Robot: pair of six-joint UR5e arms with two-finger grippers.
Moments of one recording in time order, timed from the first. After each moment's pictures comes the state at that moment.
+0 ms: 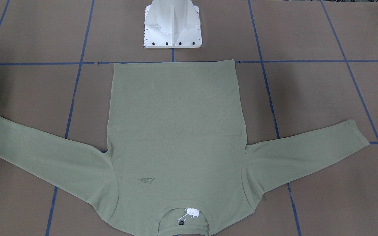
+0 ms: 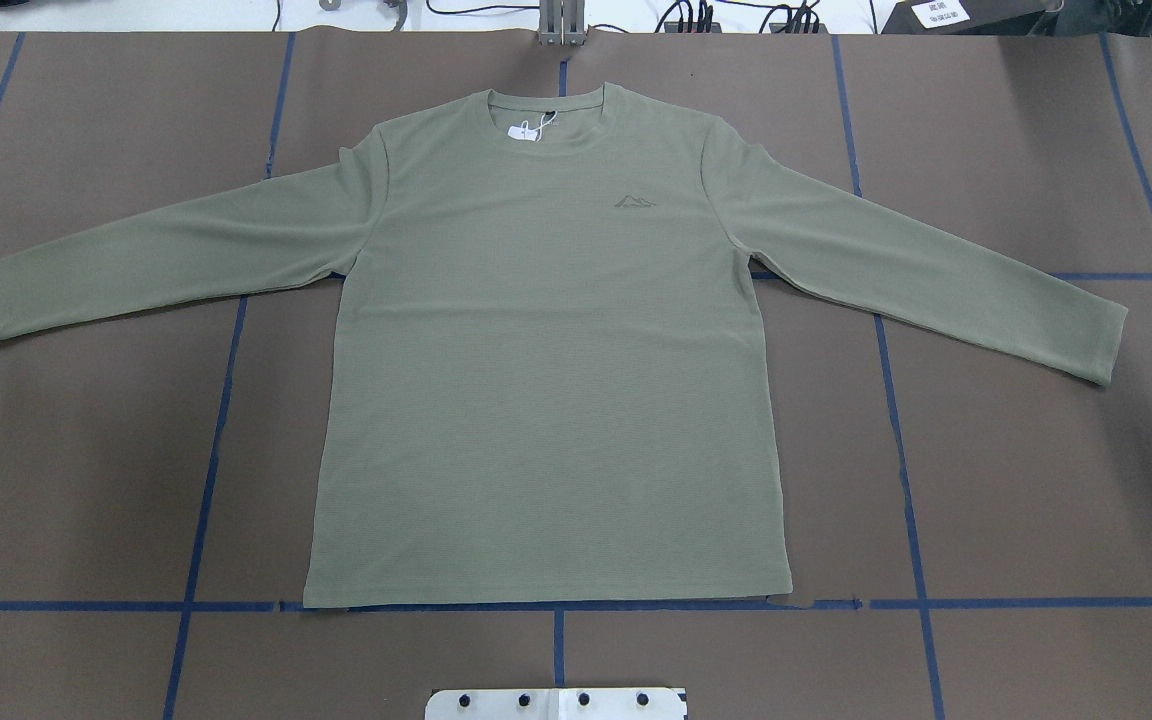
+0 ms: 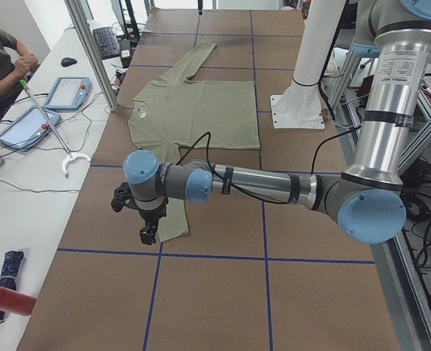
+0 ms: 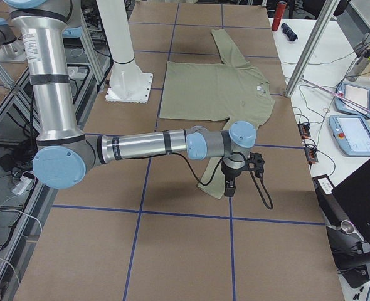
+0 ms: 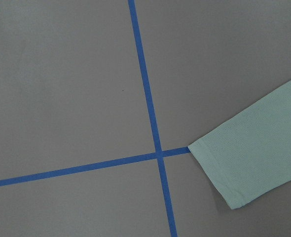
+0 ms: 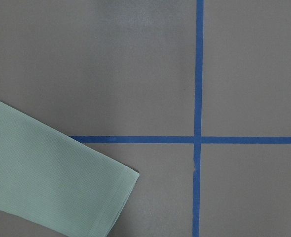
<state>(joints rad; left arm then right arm) -1.52 -1.72 -1.53 -1.60 -2.33 0.07 1.43 -1.45 1.59 -1.59 2.30 0.19</state>
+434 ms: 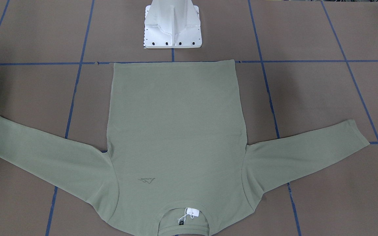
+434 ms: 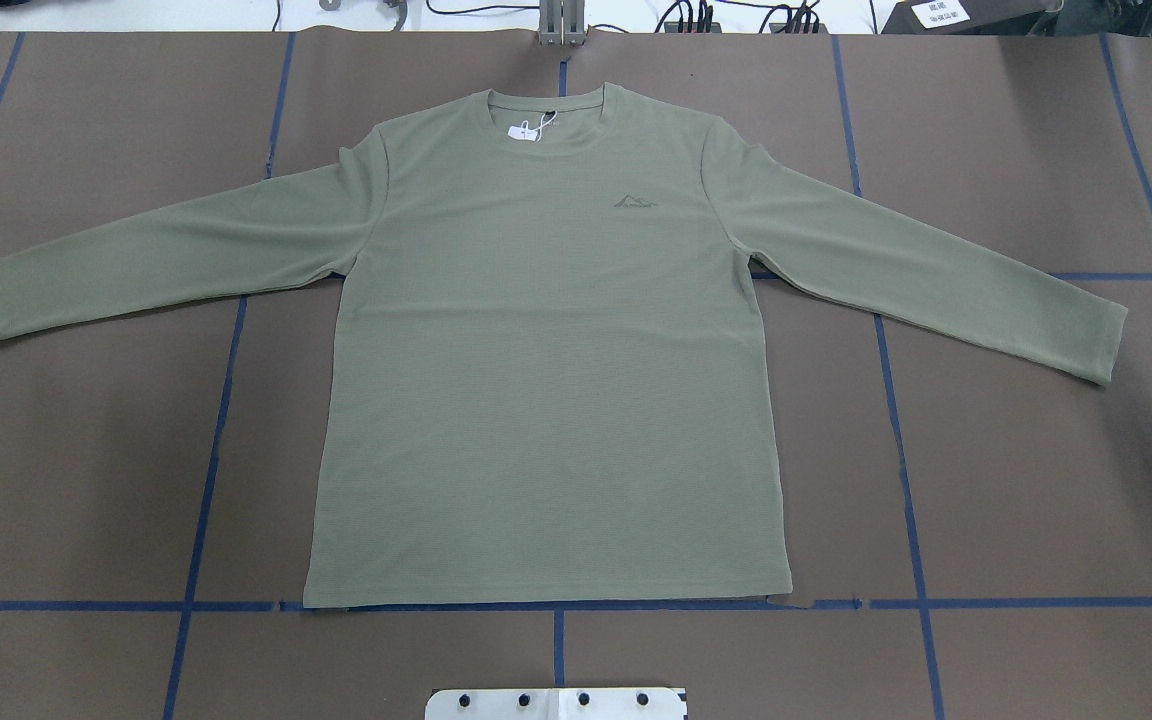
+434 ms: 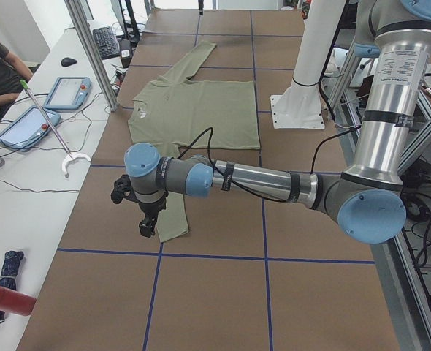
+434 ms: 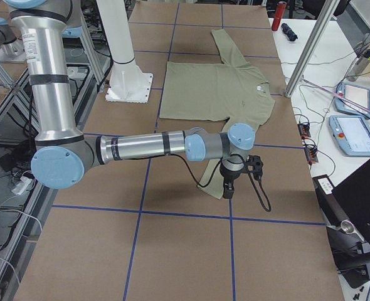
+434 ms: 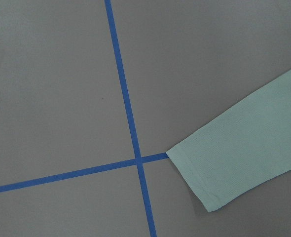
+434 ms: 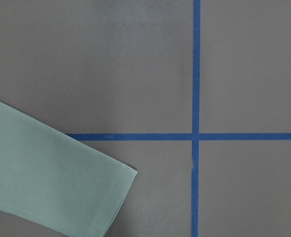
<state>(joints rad) -1.53 -1.72 -1.57 -1.59 -2.35 0.06 1.43 -1.46 1.59 -1.59 2.30 0.19</state>
